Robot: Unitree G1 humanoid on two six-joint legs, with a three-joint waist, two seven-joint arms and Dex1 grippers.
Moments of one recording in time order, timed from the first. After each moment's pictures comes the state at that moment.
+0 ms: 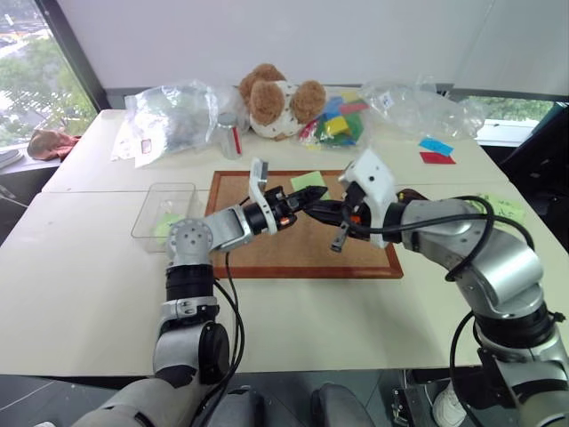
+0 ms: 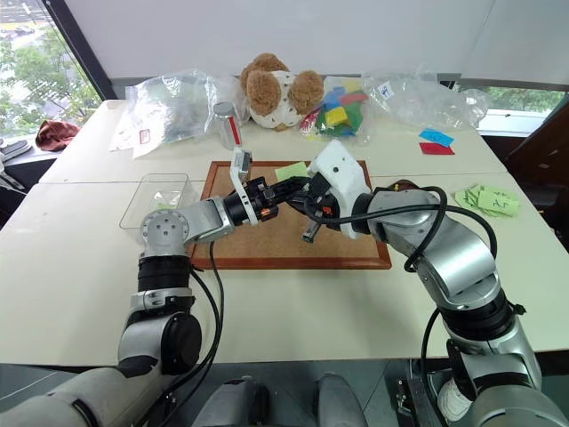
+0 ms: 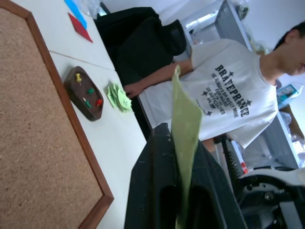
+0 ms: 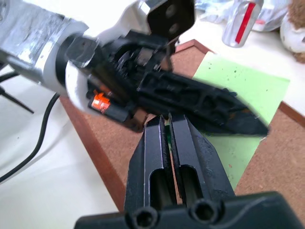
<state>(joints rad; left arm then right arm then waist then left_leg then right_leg) -0.82 -0.03 0.39 0.27 -0.97 1.23 -0.35 -0.69 -0.64 0.14 -0.55 0.41 1.04 0.62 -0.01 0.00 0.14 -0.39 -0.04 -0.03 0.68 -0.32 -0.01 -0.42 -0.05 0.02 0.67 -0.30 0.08</state>
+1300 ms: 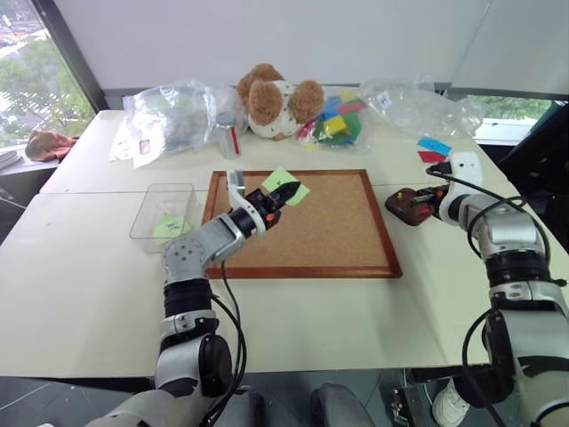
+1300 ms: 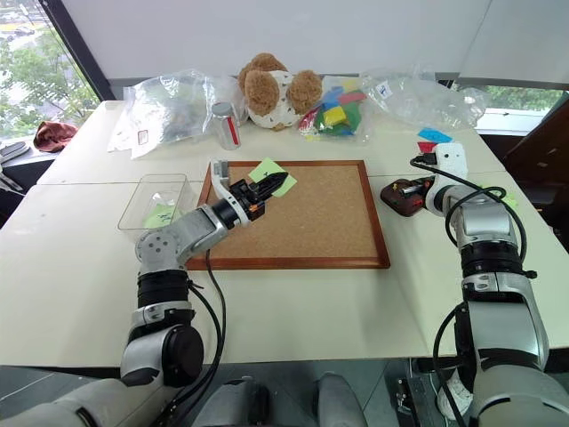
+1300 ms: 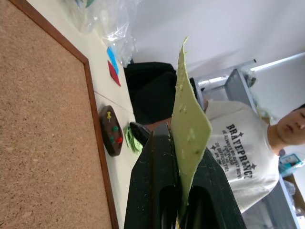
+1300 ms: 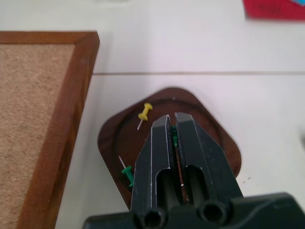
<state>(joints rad) -0.74 -0.07 0.49 0.26 -1.12 1.09 -0.14 -0.86 -0.66 -0.06 0.75 0.16 0.52 0.45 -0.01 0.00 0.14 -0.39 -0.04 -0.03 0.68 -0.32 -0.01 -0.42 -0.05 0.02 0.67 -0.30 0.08</state>
